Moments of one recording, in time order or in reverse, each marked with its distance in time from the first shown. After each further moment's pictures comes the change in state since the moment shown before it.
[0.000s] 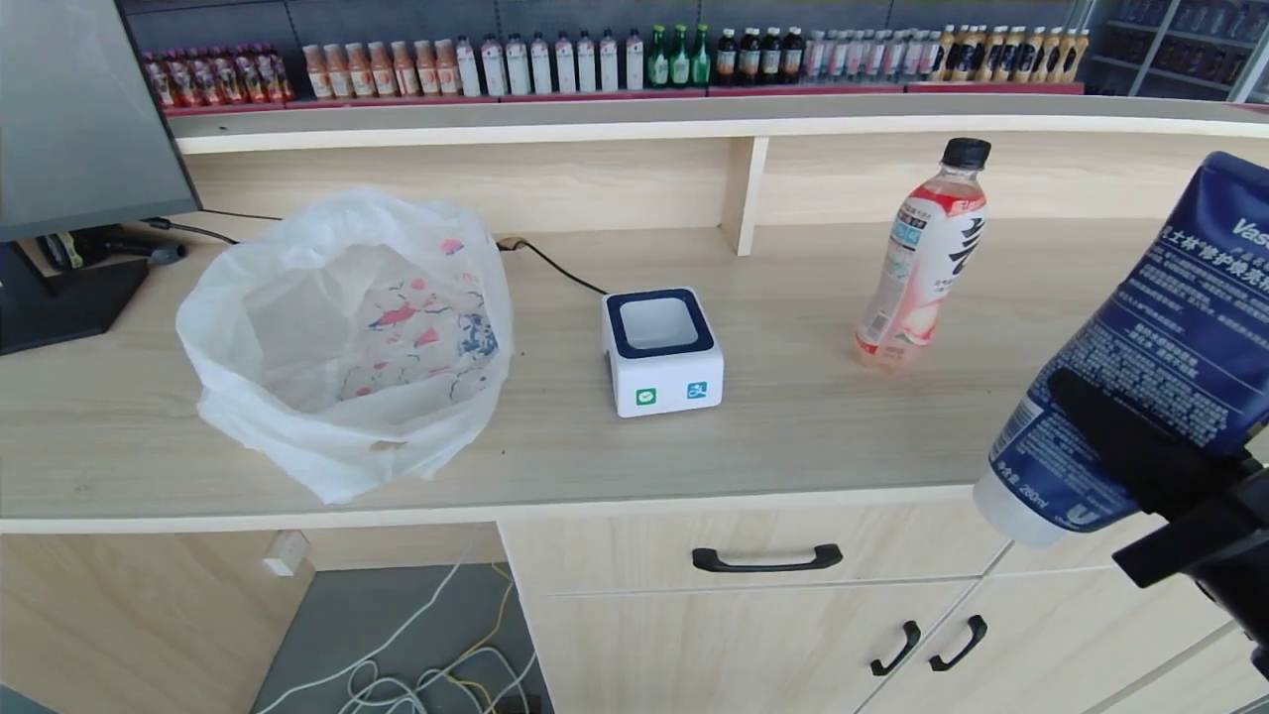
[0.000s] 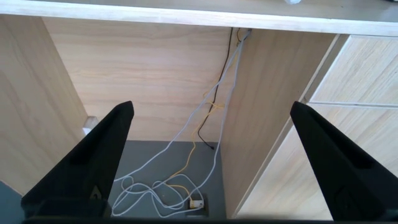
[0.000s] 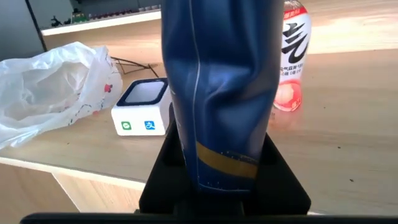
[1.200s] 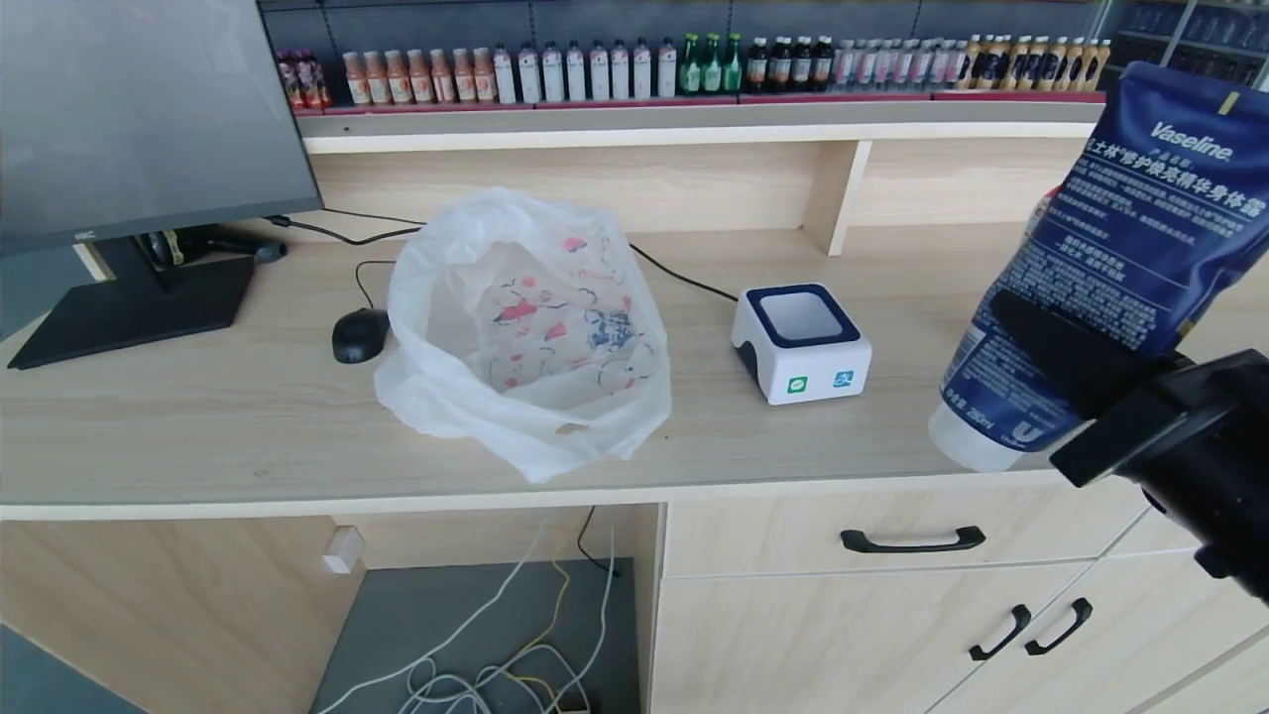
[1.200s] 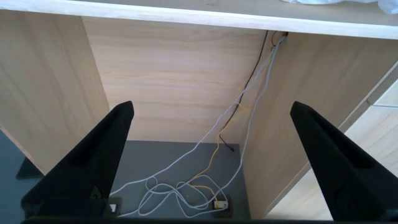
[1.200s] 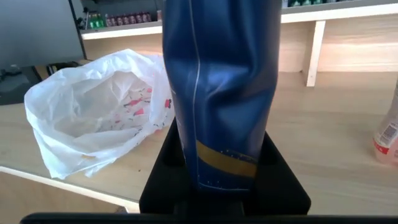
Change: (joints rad) left arm 0.001 0.000 0.000 0.000 0.000 -0.013; right arm -0.017 0.066 -0.240 0.177 0.040 -0.014
